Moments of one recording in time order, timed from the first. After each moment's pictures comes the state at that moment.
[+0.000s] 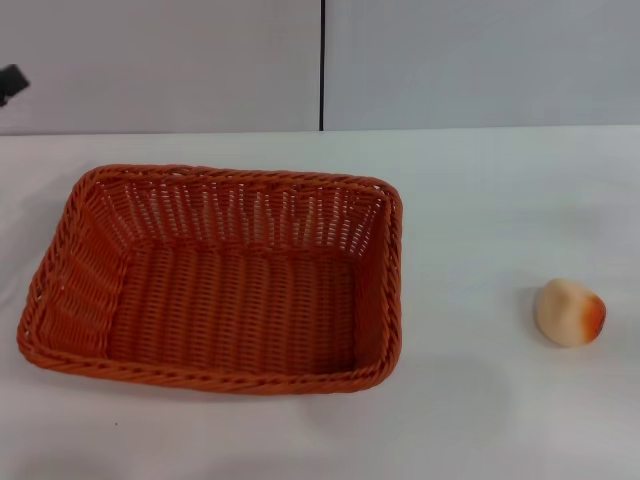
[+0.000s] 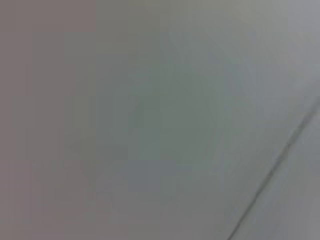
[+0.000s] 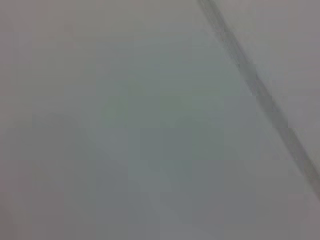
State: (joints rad) left arm -0.19 -2.06 0.66 0.92 1.49 1.47 -1.80; right arm 0.31 2.01 -0.34 -0.39 -1.39 -1.53 1.18
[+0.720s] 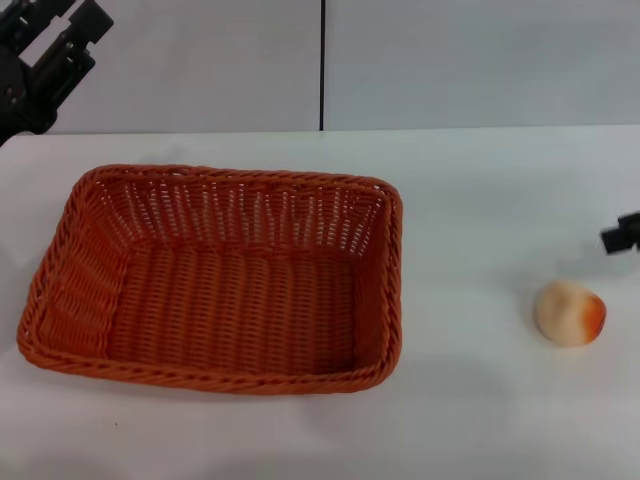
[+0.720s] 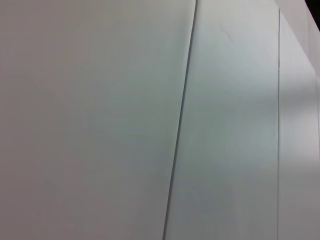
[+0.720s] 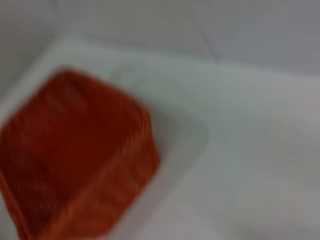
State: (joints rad) left arm -0.36 -2.06 0.67 0.47 1.24 1.75 -1.05; right arm 0.68 1.86 -0.54 -0.83 -2.49 -1.85 2.03
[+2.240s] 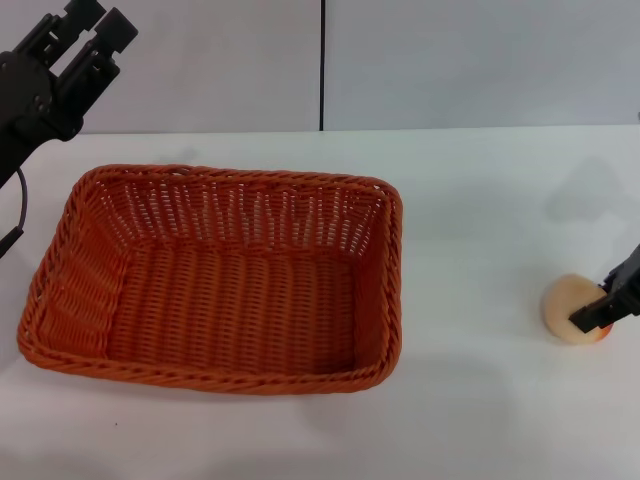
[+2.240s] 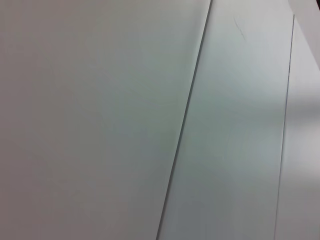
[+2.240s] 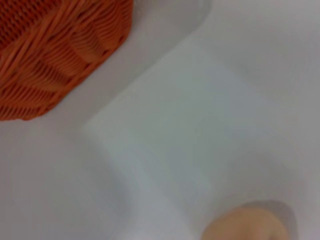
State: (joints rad) left arm -0.40 -2.06 0.66 0.35 1.23 1.75 -1.04; right arm 0.78 2.01 -0.83 -0.87 -2.80 -1.71 2.05
